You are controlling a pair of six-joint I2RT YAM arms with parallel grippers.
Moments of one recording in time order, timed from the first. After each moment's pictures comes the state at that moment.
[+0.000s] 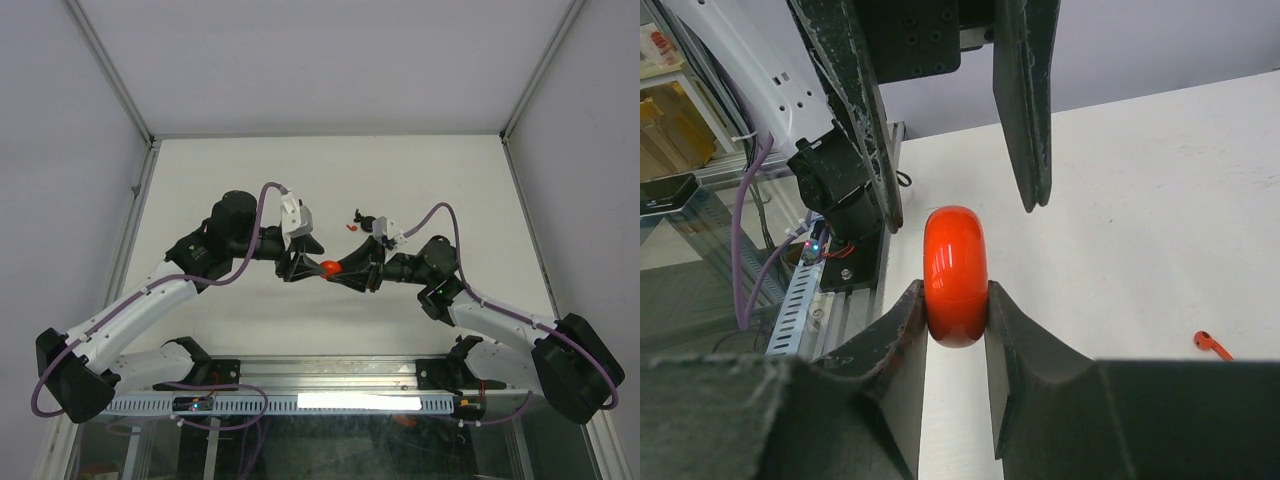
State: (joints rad) left arm -0.72 1.08 0.98 -0.29 0.73 0.21; right arm 0.69 1.09 0.38 0.88 -0.81 0.29
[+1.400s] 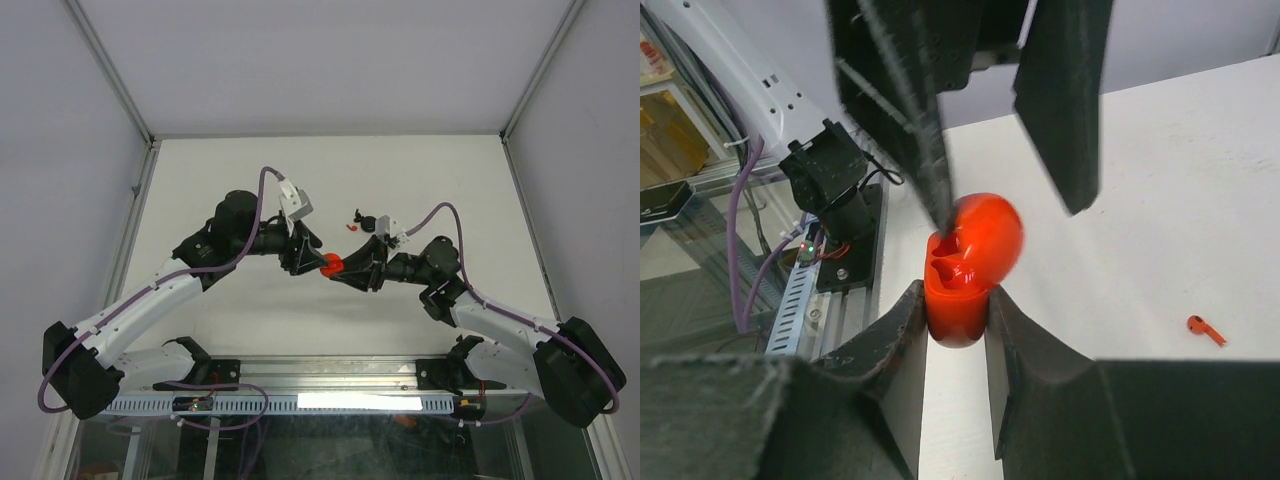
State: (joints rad) left arm -0.70 1.11 0.93 -0.19 0.63 -0.02; right arm 0.67 1.06 0.38 0.86 -0.80 0.30
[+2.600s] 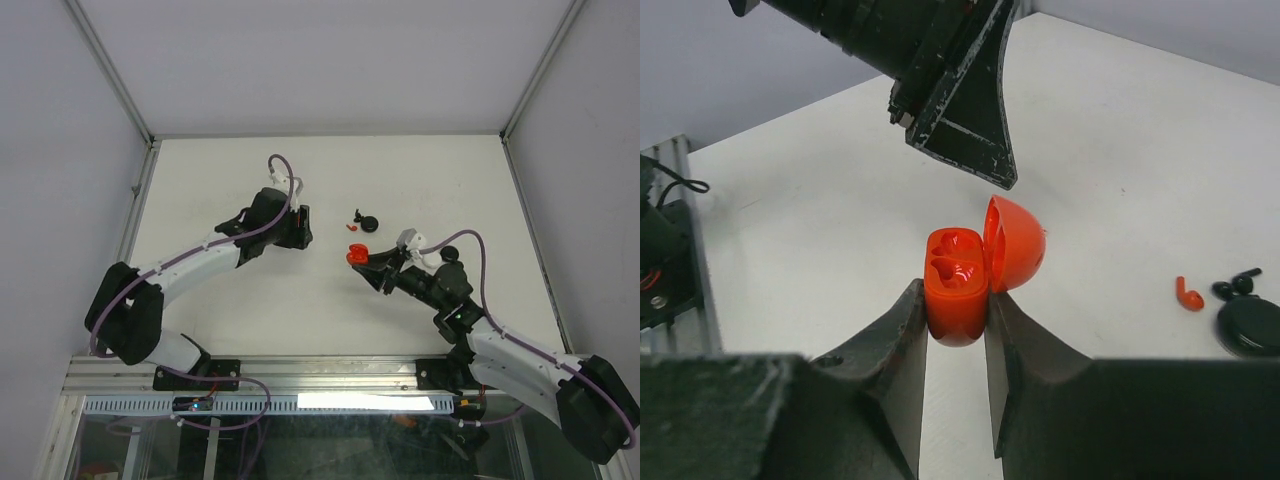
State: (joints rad) left arm -0.63 1.41 0.92 -0.15 0.01 -0.34; right arm 0.68 0.81 0.18 0.69 -0.36 0.16
